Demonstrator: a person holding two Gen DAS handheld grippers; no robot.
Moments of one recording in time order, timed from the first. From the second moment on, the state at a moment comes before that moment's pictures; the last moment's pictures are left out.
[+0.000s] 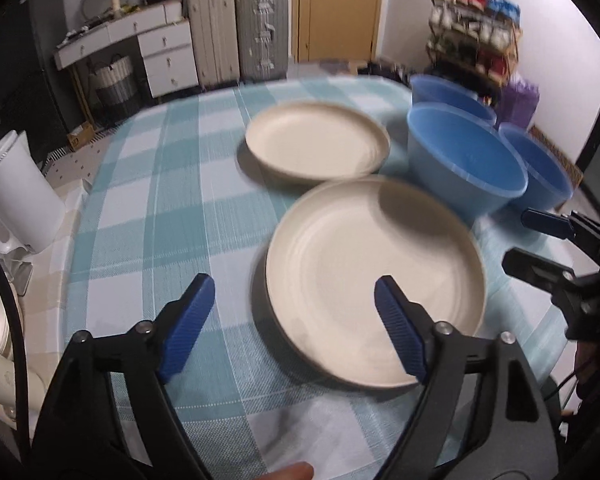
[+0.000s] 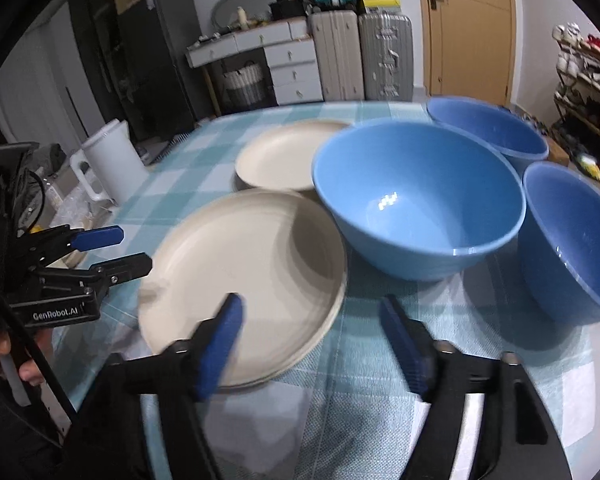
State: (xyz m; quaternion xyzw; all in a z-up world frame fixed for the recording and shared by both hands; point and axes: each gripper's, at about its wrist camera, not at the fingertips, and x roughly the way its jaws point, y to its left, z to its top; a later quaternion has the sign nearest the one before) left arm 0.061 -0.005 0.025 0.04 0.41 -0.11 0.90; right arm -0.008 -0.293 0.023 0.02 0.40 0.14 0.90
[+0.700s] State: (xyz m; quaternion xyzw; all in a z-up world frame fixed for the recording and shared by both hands) left arm 0.082 0.020 0.082 -0.06 0.36 -0.05 0.93; right arm 0.009 -0.307 0.120 0.02 0.29 0.20 0.93
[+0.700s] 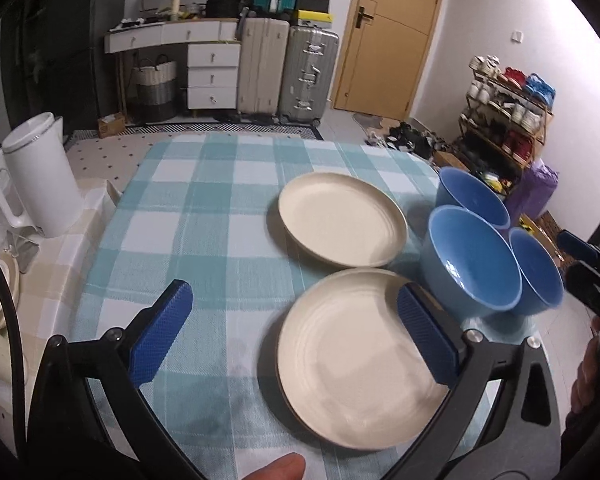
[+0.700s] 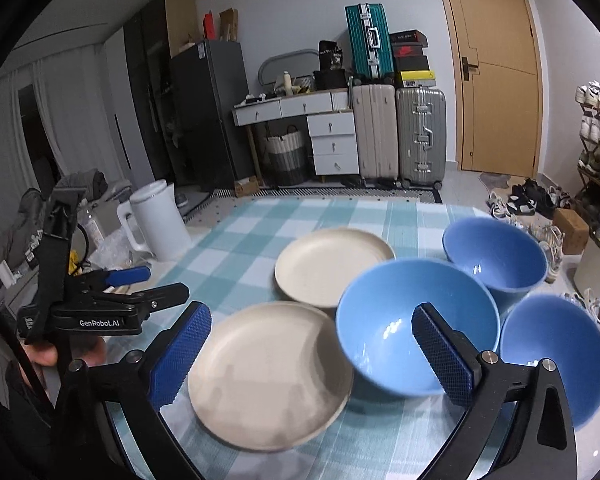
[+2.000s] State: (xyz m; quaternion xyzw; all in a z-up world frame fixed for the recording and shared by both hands) left arm 0.218 0.036 0.066 -0.10 0.41 0.00 0.91; right arm 0.195 -0.318 0.137 0.02 0.37 0.21 0.90
